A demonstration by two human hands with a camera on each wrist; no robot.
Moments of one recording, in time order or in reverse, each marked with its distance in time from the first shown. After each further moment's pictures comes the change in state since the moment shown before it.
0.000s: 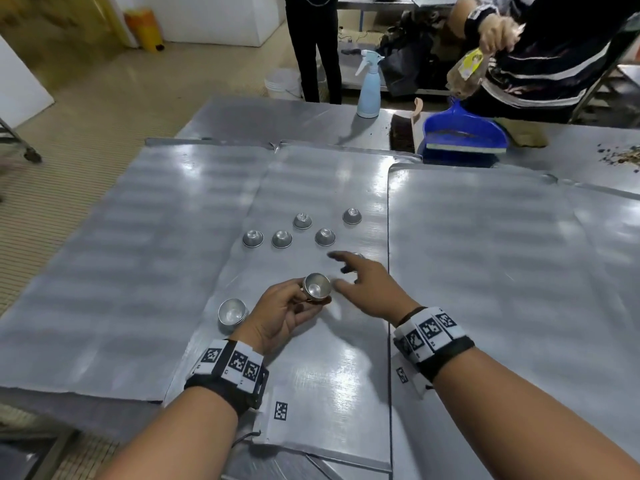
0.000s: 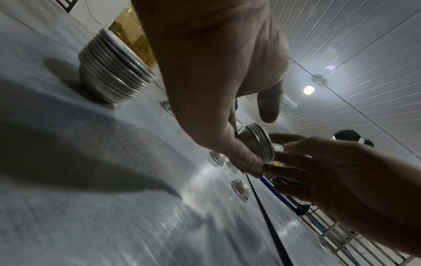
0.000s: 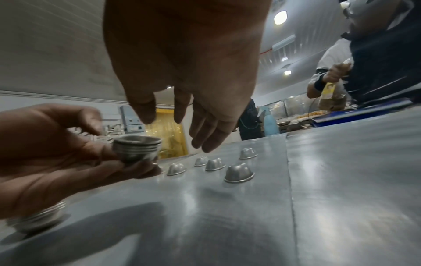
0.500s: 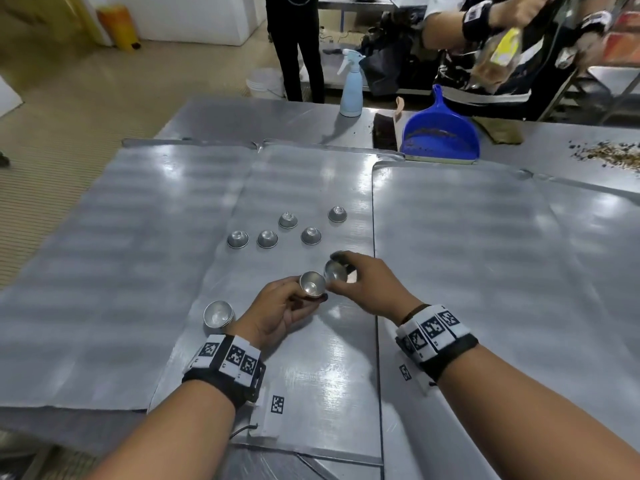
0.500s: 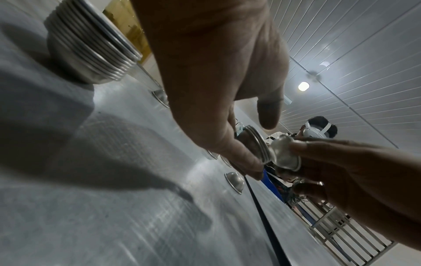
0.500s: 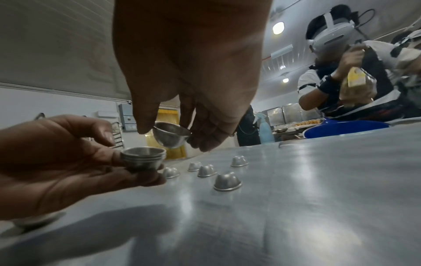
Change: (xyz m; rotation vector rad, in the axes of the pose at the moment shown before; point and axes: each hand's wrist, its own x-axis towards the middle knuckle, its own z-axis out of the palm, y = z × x) left_hand 0.014 -0.007 0.006 0.028 -0.086 -0.036; right_hand -0.013 0.005 -0.018 -0.082 0.052 0.005
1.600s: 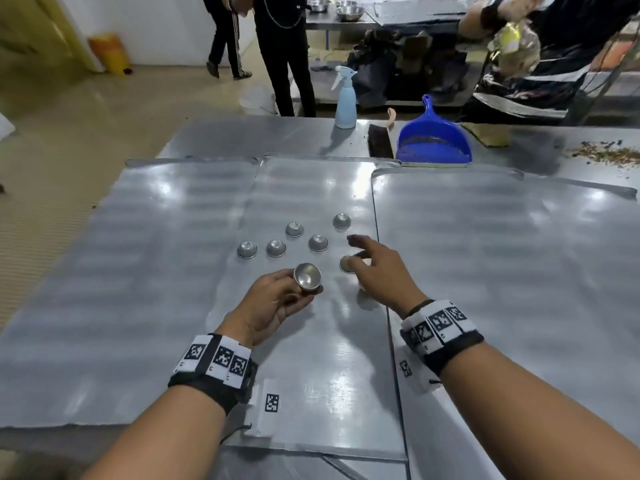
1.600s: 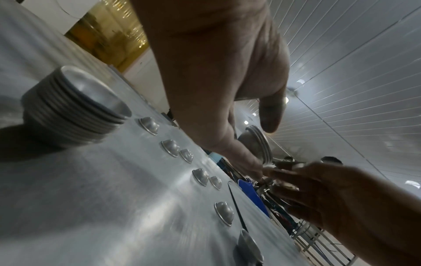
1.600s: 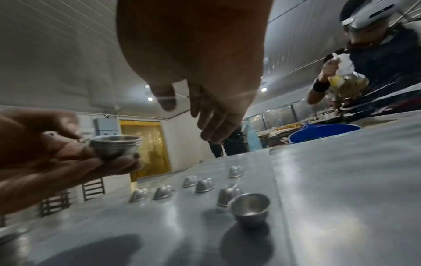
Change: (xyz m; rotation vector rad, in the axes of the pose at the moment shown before) left_hand -0.017 0.041 -0.020 0.023 -0.110 0.086; right_hand -0.002 -0.035 -0.004 0.160 0.216 0.141
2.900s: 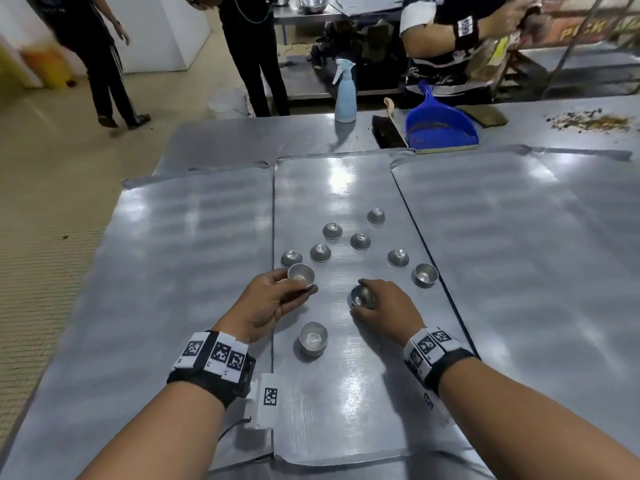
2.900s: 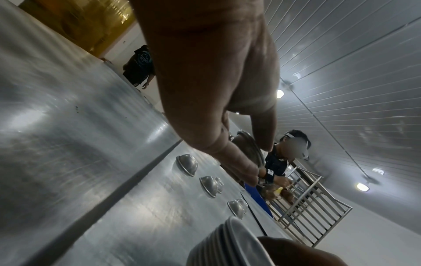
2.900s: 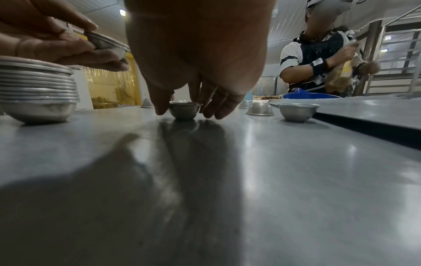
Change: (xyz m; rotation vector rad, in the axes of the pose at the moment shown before) left_hand 0.022 0.075 -0.133 0.097 -0.071 -0.120; right_hand -0.007 0.003 0.148 -0.380 0.021 0.157
